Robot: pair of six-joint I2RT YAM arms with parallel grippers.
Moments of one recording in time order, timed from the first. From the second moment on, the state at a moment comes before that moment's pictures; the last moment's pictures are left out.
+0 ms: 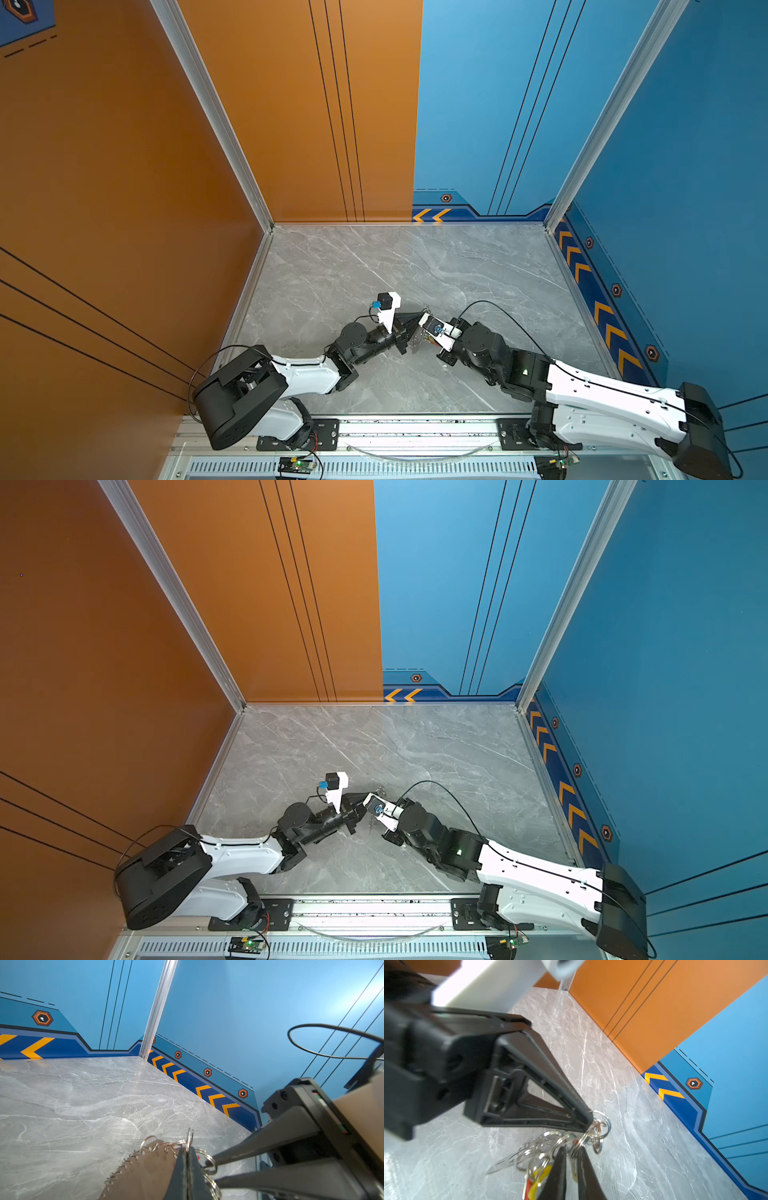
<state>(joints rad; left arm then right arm) -0.84 1.38 0.34 1.16 0.20 -0.44 1.10 0.95 0.63 -0.08 0.33 -0.27</state>
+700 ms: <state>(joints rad) -0.82 1.45 0.34 1.25 0.40 -0.37 0.84 0.83 0.69 -0.26 -0.01 -0.15</state>
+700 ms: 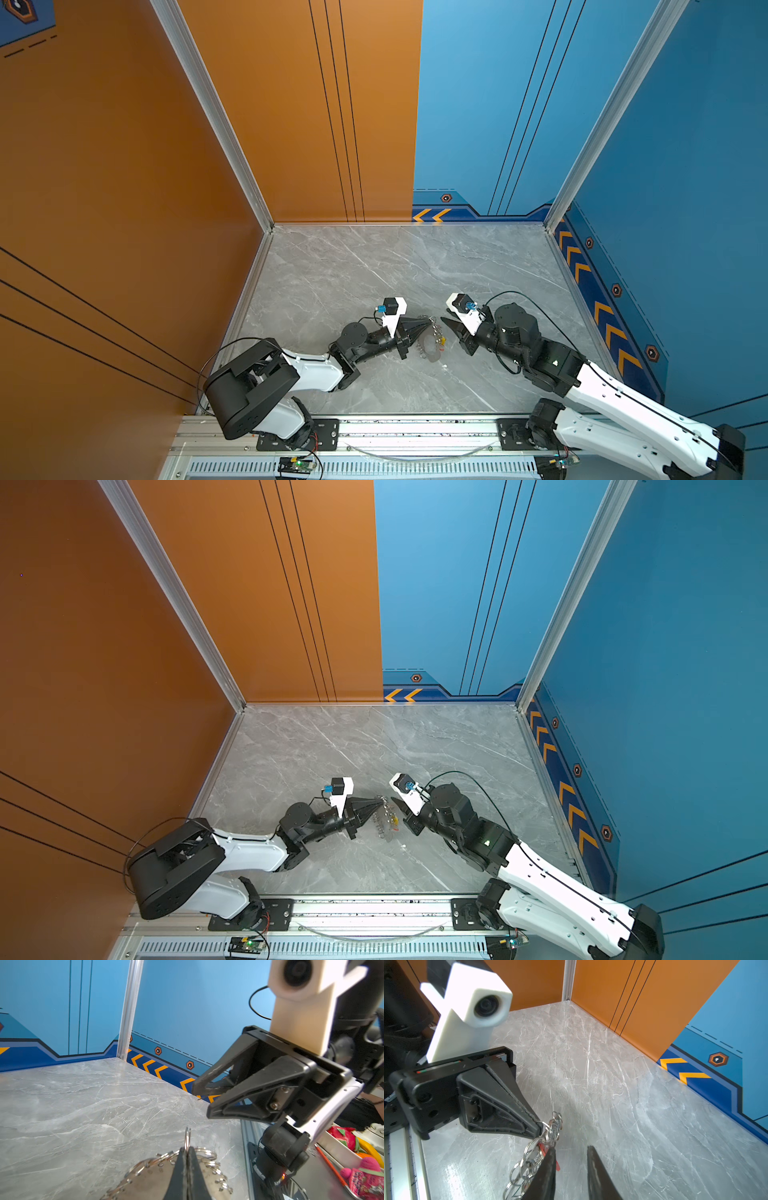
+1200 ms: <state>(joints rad) -0.79 1.40 0.34 1.25 0.63 -0.28 0.83 0.83 0.70 -0.33 -0.26 -0.15</state>
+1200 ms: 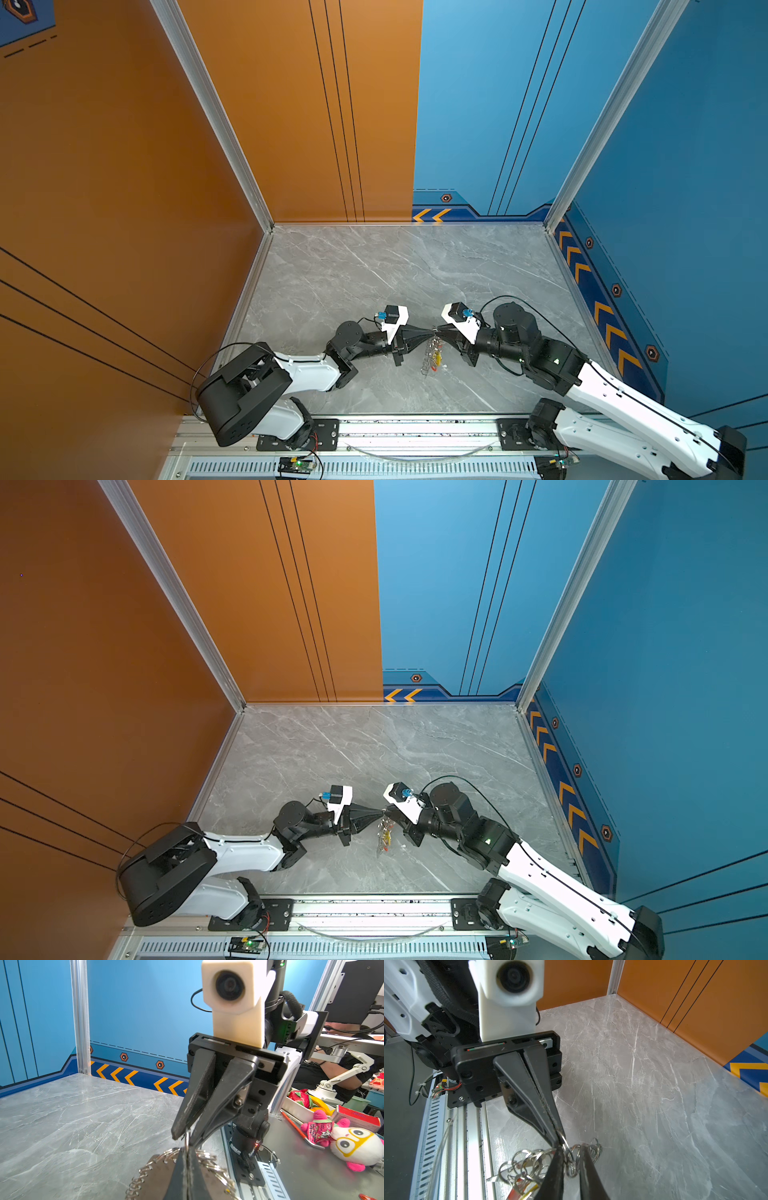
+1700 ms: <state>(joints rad) -0.78 1.38 0.33 1.26 0.68 -0.23 0.87 0.84 0.74 -0.38 -0.24 -0.16</state>
